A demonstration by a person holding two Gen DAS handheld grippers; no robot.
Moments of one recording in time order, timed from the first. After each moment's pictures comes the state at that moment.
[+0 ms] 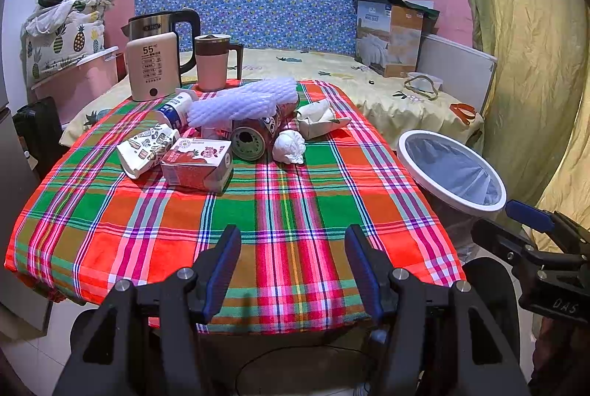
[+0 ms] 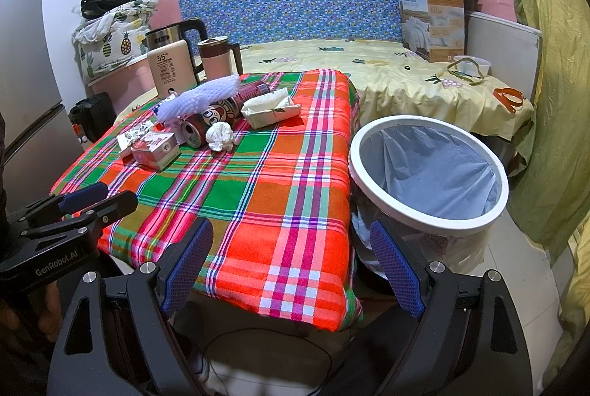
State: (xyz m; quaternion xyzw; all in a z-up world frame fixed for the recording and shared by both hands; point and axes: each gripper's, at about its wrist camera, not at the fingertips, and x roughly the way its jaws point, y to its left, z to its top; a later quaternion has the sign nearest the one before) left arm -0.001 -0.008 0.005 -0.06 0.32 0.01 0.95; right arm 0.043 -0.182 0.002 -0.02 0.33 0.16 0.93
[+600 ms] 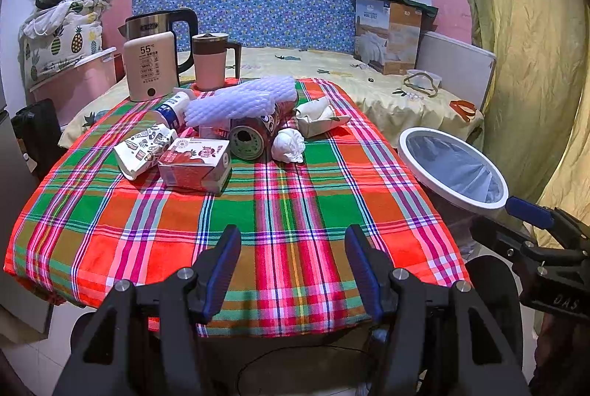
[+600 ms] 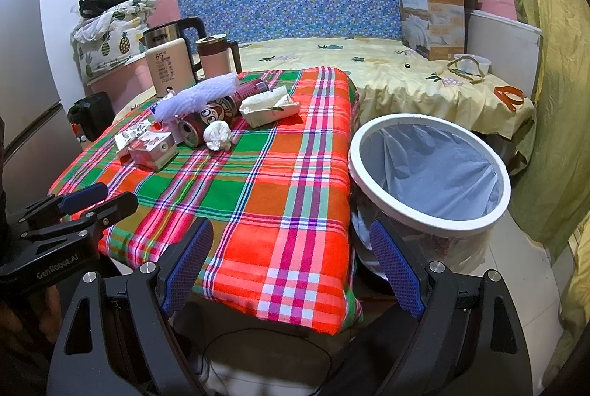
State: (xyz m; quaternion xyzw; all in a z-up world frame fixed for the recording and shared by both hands) left arm 0.001 -0.009 0.003 -0.05 0.32 0.01 0.95; right arm 0.046 -0.181 0.000 -0.02 0.33 0.16 0.93
